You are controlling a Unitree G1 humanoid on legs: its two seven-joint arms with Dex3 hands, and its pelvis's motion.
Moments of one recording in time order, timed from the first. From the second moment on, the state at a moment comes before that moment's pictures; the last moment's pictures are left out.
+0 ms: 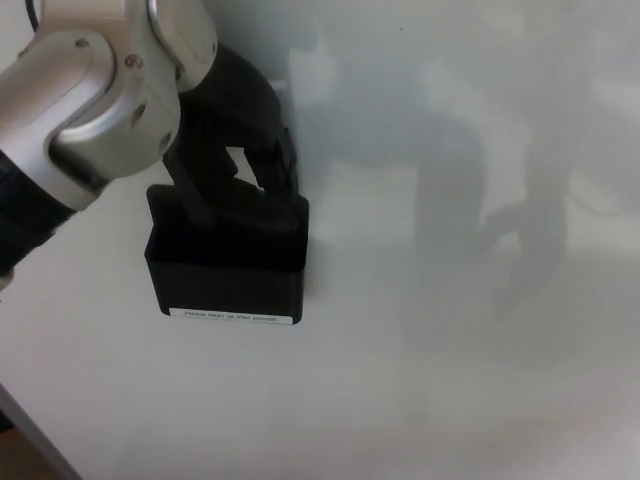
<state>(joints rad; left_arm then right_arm) -1.26 0.69 -0.75 0.05 0.47 0.69 -1.56 -0.05 -0.28 0.17 1.27 -0.34 -0.74 -0.24</state>
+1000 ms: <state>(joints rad) -1.14 0.74 -0.81 0.02 0.51 0.59 -1.54 -0.05 -0.28 0.17 1.26 -0.34 -0.74 -0.24</state>
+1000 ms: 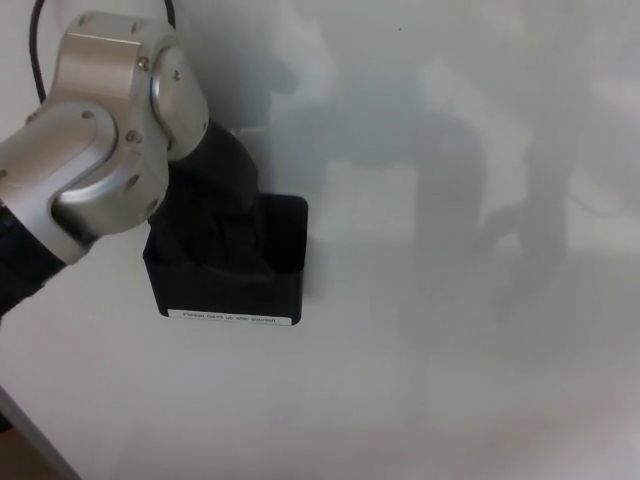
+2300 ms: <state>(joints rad) -0.98 0.65 -0.72 0.10 0.50 0.58 -1.46 -0.06 -0.28 0.16 1.26 -0.34 -0.74 -0.23</state>
